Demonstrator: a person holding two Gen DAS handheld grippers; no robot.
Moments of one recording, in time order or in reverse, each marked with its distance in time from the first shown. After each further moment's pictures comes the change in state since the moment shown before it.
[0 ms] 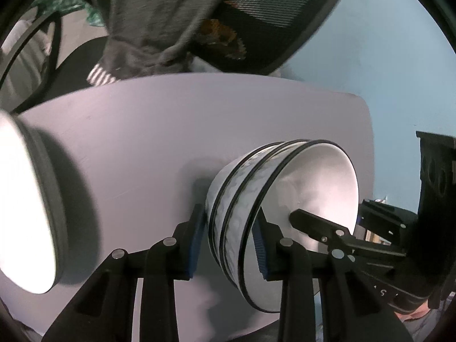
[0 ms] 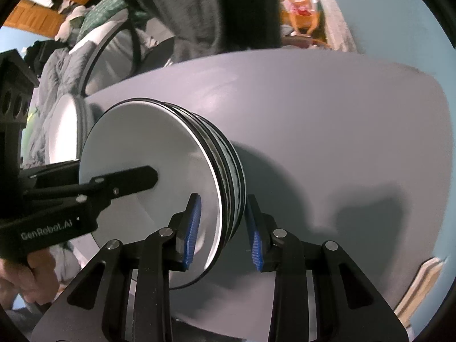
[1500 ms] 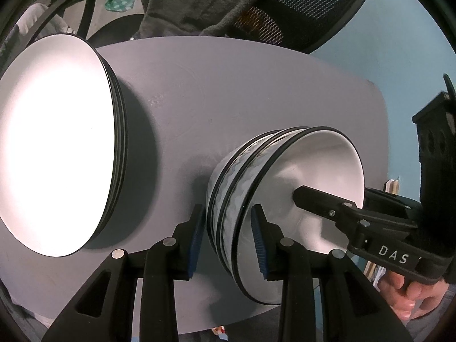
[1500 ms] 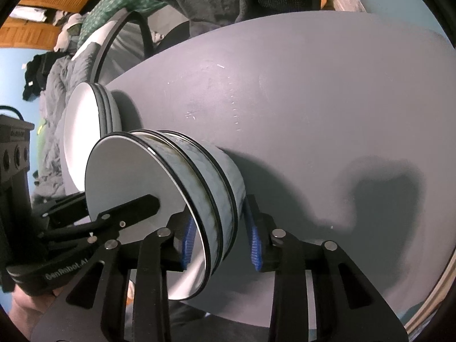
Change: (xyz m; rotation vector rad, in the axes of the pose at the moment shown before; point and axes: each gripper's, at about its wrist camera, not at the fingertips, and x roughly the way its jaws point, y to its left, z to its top) left arm -0.016 0.042 -0.040 -0.027 0.045 0.032; right arm 0.031 0.044 -0.008 0.101 0.042 0.073
